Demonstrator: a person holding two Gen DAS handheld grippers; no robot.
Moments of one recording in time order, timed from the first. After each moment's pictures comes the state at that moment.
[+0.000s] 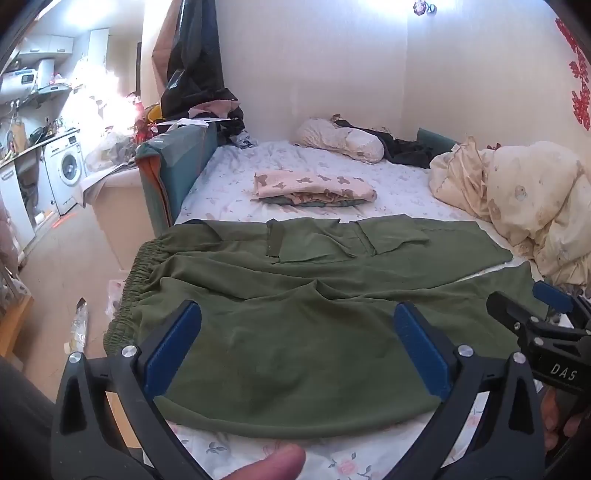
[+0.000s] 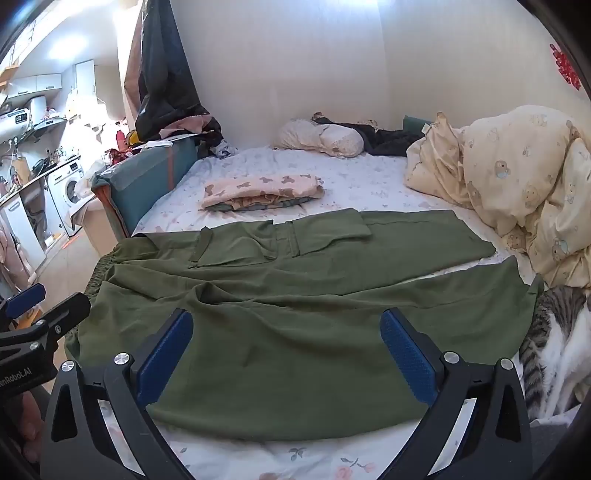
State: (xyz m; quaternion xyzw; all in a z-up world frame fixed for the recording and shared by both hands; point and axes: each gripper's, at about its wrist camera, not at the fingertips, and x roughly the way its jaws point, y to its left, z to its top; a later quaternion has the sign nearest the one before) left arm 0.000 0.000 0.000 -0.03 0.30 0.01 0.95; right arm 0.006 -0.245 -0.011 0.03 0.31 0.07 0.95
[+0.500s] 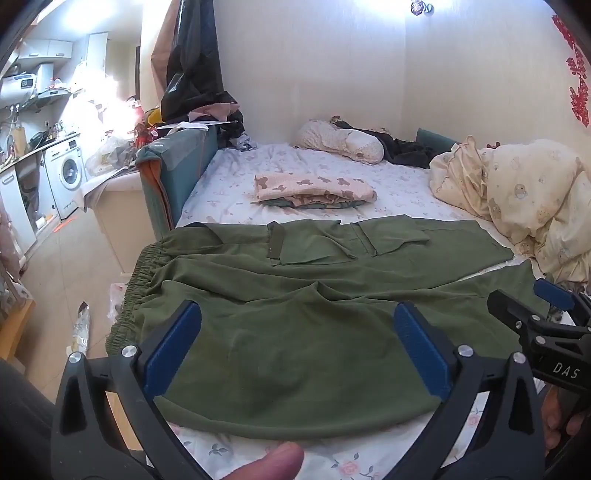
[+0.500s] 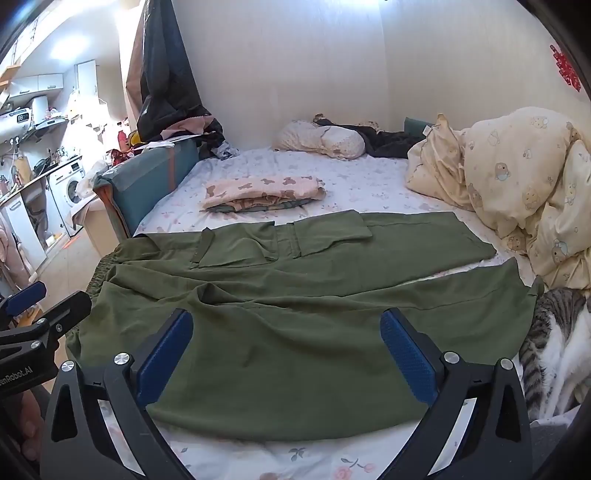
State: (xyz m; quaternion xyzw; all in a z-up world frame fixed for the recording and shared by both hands) left arm -0.004 0.002 0.001 -0.02 0.29 0.01 0.96; right arm 0.004 -0.244 -0.011 0.03 0.30 0.07 0.95
